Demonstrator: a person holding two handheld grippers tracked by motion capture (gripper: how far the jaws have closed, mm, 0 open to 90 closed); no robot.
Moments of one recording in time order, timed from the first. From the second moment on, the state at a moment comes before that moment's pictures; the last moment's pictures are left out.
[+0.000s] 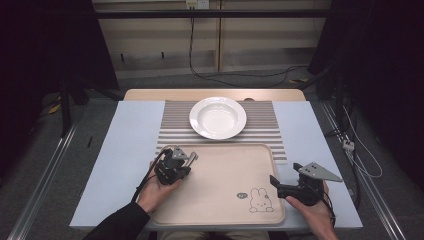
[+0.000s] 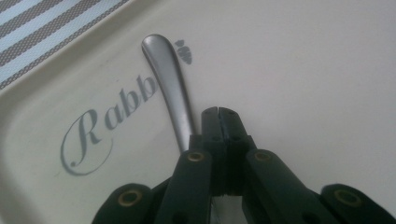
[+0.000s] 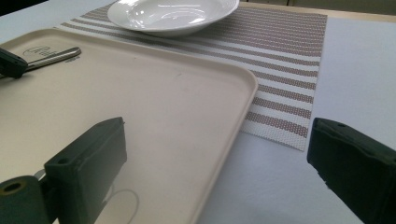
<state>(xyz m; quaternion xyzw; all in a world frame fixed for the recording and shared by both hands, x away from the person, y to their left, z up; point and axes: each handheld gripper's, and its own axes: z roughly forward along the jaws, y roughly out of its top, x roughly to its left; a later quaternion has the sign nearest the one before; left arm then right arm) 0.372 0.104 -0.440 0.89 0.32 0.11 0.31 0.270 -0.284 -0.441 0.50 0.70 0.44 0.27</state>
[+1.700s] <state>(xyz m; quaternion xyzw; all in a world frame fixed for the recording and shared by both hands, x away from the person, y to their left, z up) 0.374 0.157 -0.440 0.87 0.36 0.11 0.31 0.272 -0.282 -0.441 0.49 0.70 0.44 0.26</state>
